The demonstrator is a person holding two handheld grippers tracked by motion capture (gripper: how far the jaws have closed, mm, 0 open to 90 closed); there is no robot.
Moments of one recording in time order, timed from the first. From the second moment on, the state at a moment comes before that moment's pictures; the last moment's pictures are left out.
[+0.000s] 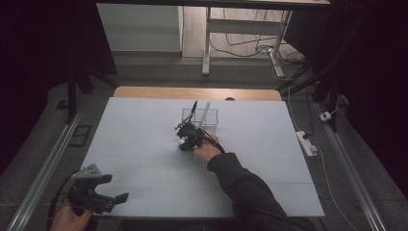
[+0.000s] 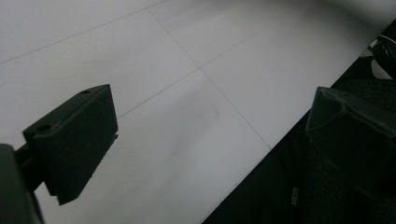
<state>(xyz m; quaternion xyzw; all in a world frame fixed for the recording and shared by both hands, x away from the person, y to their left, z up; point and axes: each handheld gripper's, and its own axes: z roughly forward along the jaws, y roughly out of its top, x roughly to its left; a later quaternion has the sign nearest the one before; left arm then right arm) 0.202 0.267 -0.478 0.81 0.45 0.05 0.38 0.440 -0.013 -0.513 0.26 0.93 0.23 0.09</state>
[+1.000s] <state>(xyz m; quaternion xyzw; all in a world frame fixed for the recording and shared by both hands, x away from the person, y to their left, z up) 0.202 0.268 -0.478 0.80 0.45 0.05 0.38 0.418 -0.045 -0.450 0.23 0.90 0.35 0.10</state>
